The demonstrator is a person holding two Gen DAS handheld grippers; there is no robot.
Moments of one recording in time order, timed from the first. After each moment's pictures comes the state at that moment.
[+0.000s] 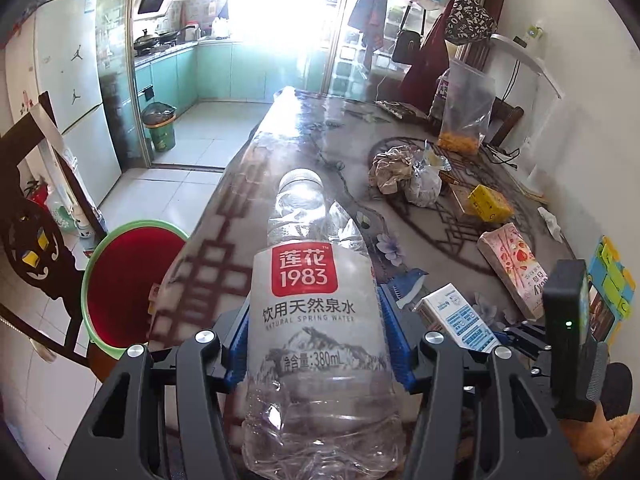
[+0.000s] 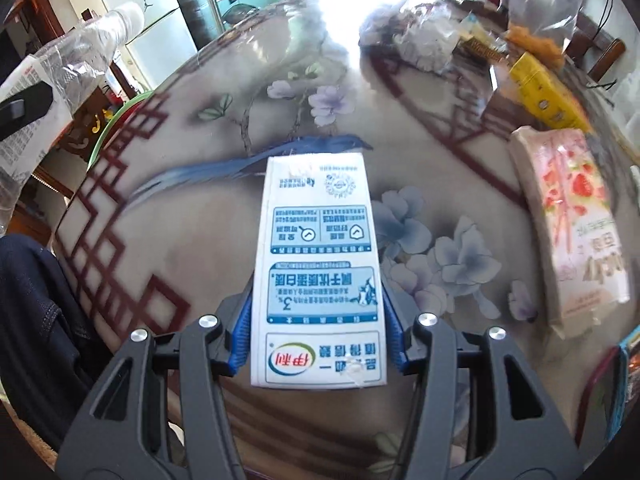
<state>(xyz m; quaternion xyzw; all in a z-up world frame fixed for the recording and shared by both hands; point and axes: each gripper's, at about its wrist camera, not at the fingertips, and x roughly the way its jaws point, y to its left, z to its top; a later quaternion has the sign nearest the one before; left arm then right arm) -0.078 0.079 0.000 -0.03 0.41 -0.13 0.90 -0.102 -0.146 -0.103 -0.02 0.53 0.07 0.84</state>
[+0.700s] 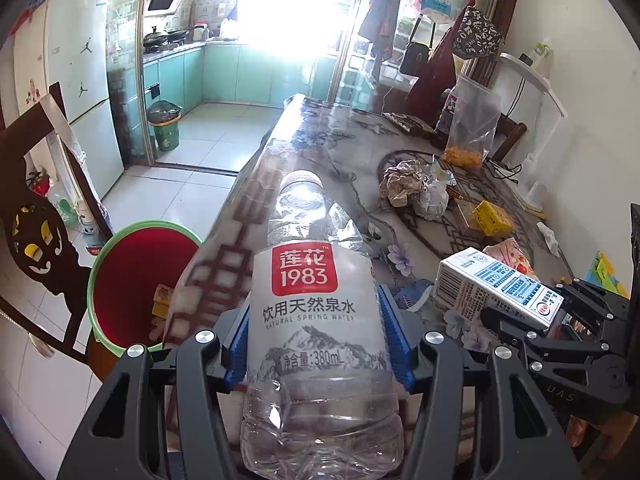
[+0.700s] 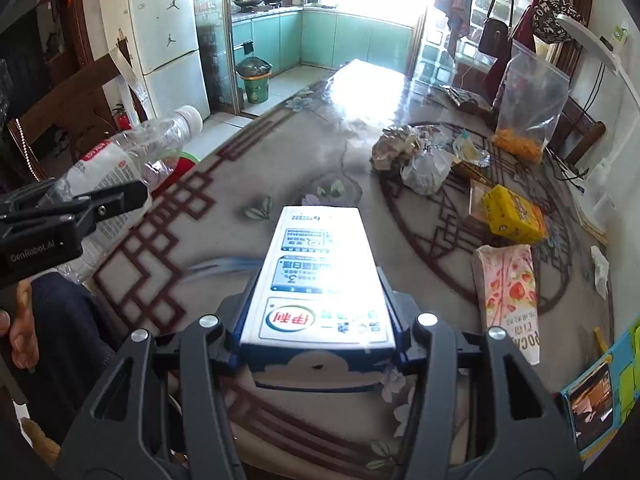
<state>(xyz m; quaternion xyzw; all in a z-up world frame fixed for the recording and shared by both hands) -0.081 0.102 0.006 -0.05 0.40 -0.13 0.91 -0.107 -0.108 -0.002 -0.07 0.43 0.08 0.90</state>
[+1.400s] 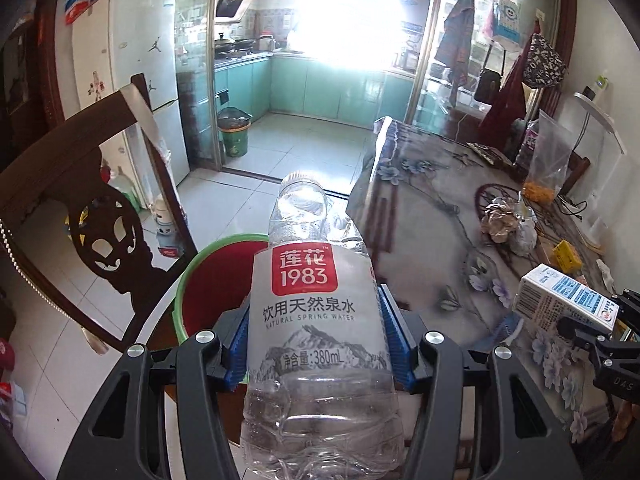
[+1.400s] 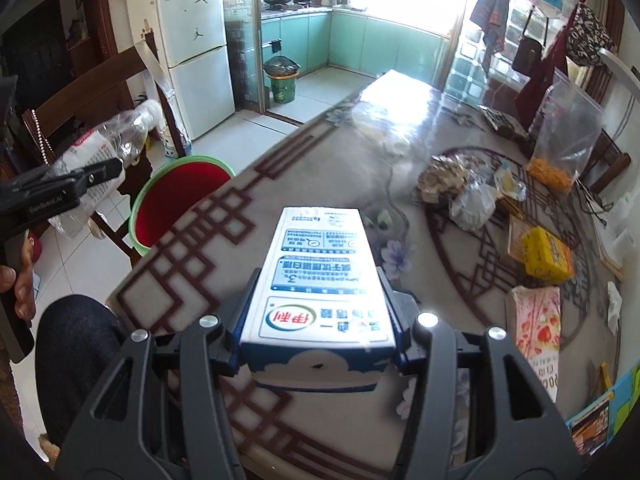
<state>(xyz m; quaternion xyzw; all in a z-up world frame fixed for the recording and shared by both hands) -0.061 0.210 0.009 -0.05 0.39 -0.01 0.92 -0.079 -0.055 0.005 -0.09 0.43 0.12 0.89</state>
